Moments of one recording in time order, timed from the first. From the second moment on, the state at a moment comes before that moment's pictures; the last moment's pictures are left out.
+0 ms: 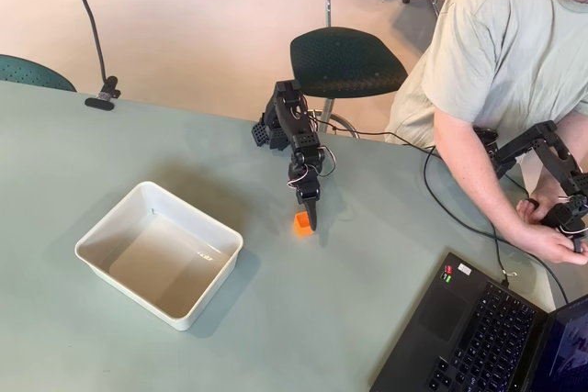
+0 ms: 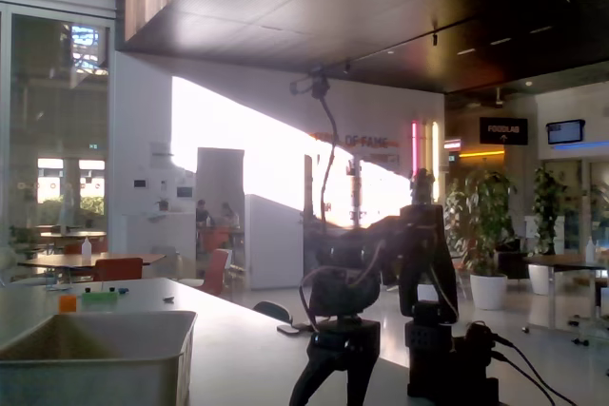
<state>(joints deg) -29.6 78.5 92.5 70.1 12.6</state>
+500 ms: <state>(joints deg) -30.1 69.5 90.4 69.5 12.2</state>
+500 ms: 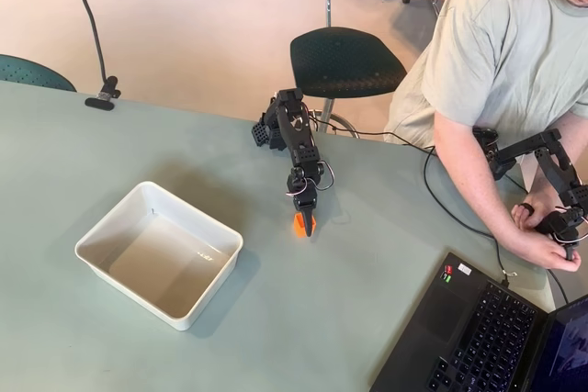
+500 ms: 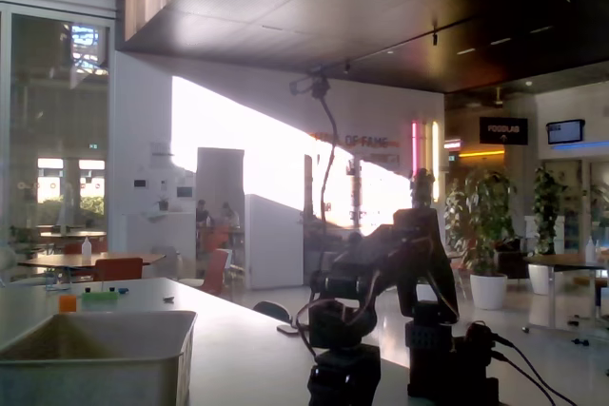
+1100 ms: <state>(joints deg) -30.1 64.2 84.3 70.3 12.2</state>
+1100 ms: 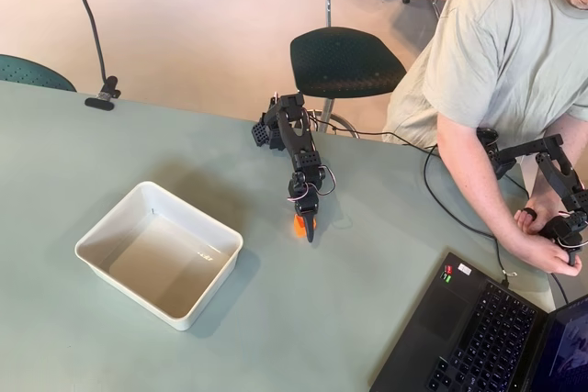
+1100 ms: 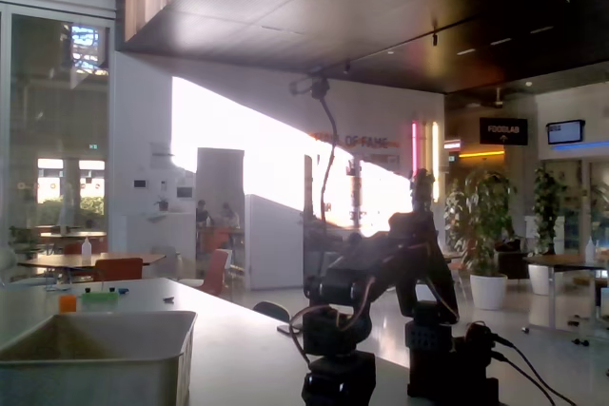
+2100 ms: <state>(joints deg) -30.1 64.2 83.1 69.9 12.2</state>
